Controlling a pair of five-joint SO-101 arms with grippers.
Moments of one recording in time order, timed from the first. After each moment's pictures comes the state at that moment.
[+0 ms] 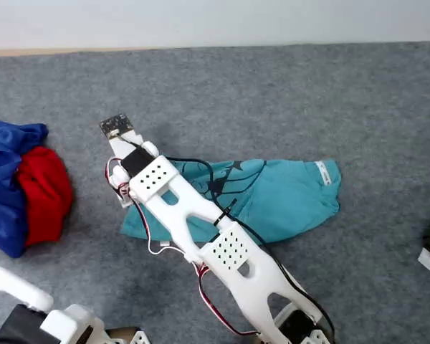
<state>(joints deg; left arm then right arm) -66.5 -10.9 12.1 87.2 -14.3 -49.9 69.6 -71.6 88.7 -17.5</state>
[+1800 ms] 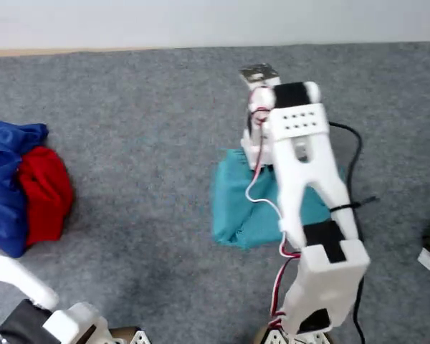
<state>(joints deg) -58.3 -10.9 12.1 87.2 -14.5 -12.4 17.4 -23.3 100.5 7.6</state>
